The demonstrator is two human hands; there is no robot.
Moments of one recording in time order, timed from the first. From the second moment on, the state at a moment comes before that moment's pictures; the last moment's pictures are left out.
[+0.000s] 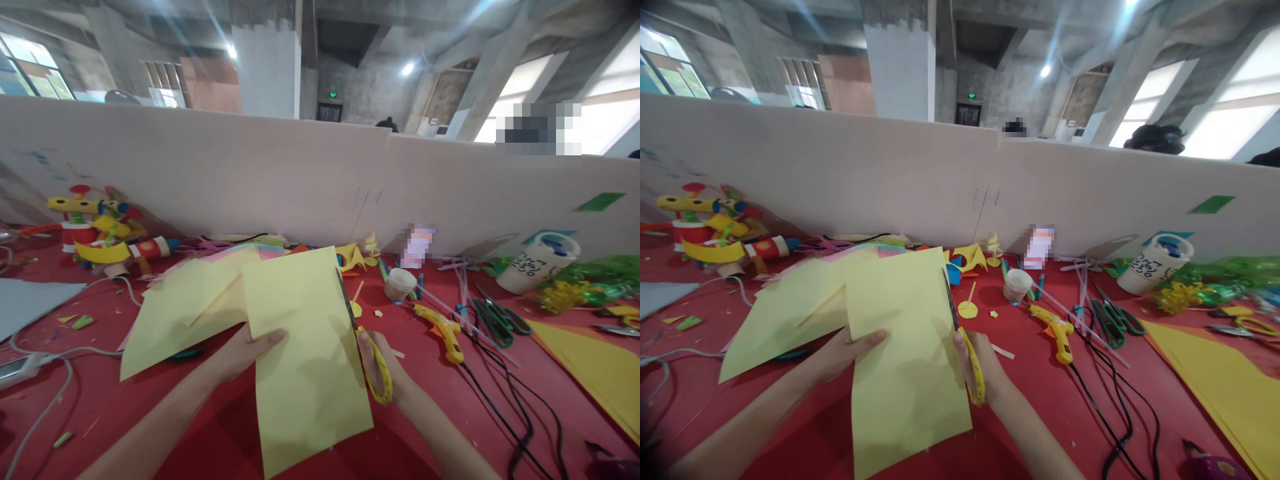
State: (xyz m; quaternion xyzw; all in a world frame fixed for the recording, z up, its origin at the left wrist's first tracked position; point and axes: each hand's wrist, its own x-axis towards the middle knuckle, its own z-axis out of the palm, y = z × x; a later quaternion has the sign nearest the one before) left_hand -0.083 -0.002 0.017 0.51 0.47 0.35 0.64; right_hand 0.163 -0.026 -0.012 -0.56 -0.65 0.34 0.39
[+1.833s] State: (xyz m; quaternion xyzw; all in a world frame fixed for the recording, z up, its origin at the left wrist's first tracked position) left_hand -0.086 -0.004 0.019 0.55 0.47 0.19 0.67; right_hand 0.164 -0.028 0.005 -0.56 -0.70 0.25 0.36
